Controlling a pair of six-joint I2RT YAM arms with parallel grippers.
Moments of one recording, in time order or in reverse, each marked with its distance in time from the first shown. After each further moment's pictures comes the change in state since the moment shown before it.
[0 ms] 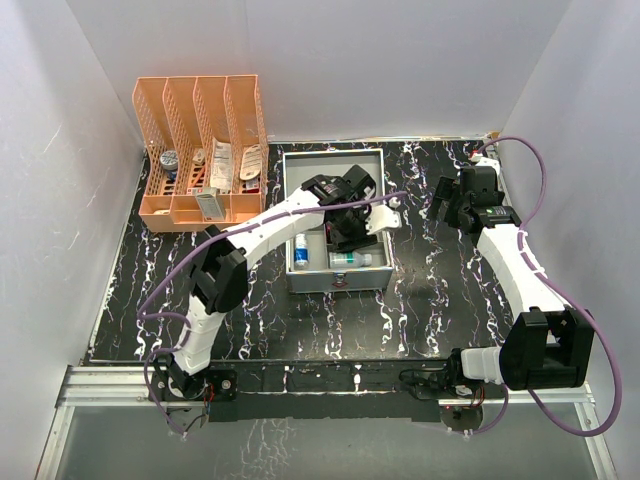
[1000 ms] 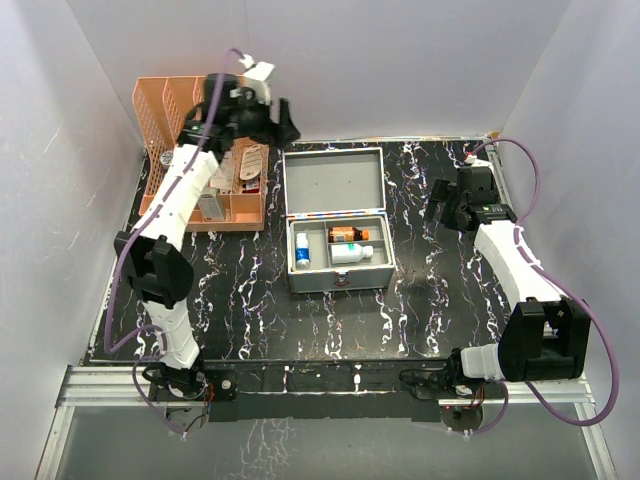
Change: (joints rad) left arm 0.497 -0.212 0.122 0.399 0.179 -0.605; right arm 0.000 0.042 -0.007 0.007 -0.049 -0.003
